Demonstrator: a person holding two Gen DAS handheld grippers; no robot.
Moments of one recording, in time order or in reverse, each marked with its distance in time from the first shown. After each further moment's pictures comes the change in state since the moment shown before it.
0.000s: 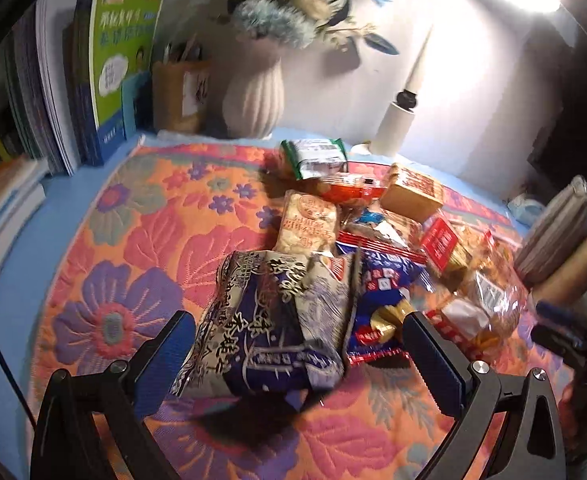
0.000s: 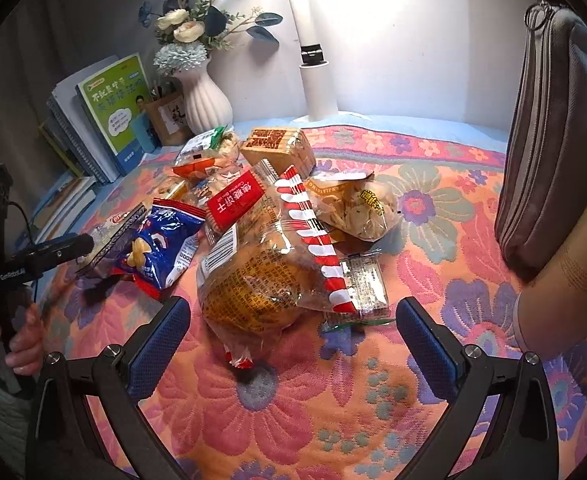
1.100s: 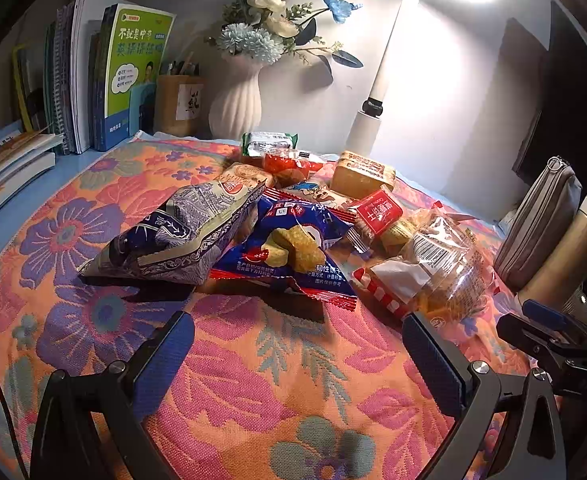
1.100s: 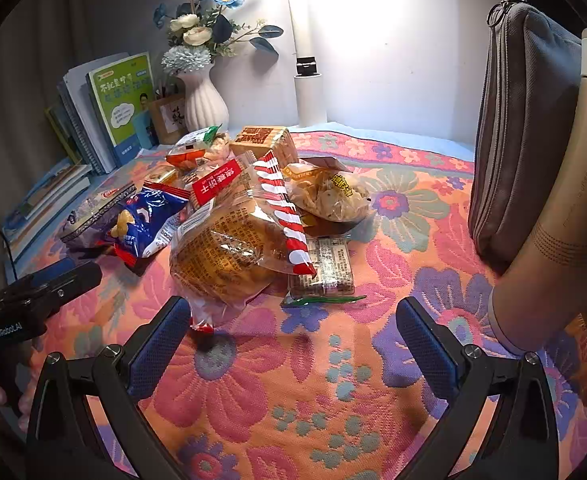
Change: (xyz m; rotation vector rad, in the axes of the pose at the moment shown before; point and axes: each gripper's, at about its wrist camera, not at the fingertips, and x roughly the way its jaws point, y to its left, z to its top) left arm -0.007 -0.083 -0.088 -0.043 -0.200 0.051; right arm -0.012 -0.014 -0.036 -0.113 -0.114 -0.062
